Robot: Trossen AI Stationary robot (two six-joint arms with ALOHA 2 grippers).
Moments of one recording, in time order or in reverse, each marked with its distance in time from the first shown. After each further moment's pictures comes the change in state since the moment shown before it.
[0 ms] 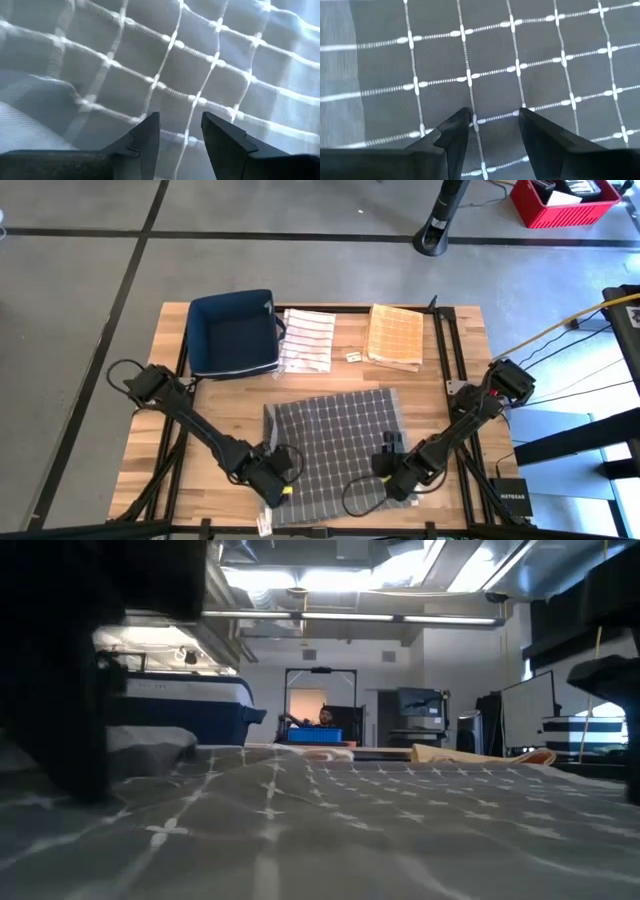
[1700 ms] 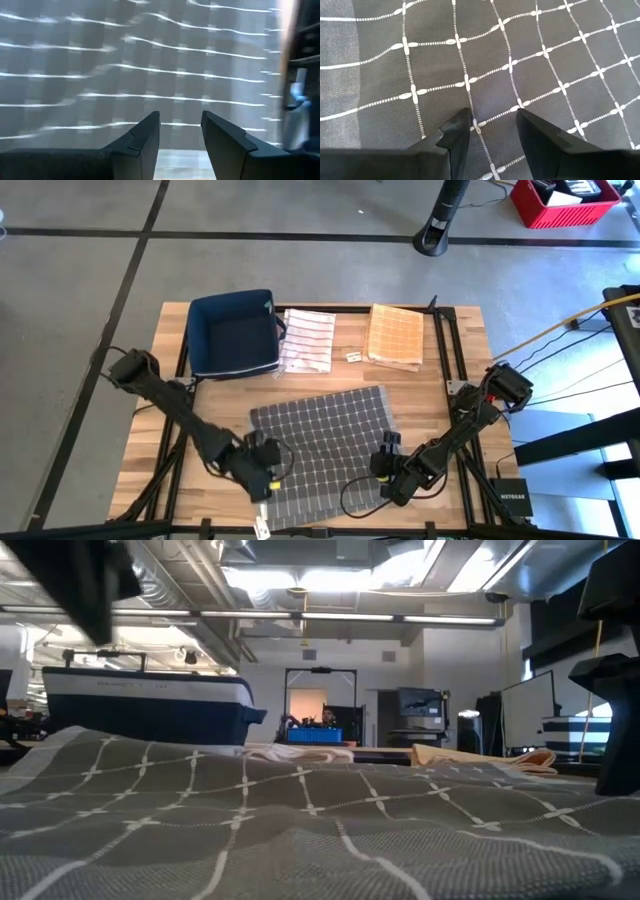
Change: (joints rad) left arm -0.001 -0.209 0.038 -0.245 -0.031 0.195; right arm 0.024 0.055 -0.002 0.069 0.157 0.075
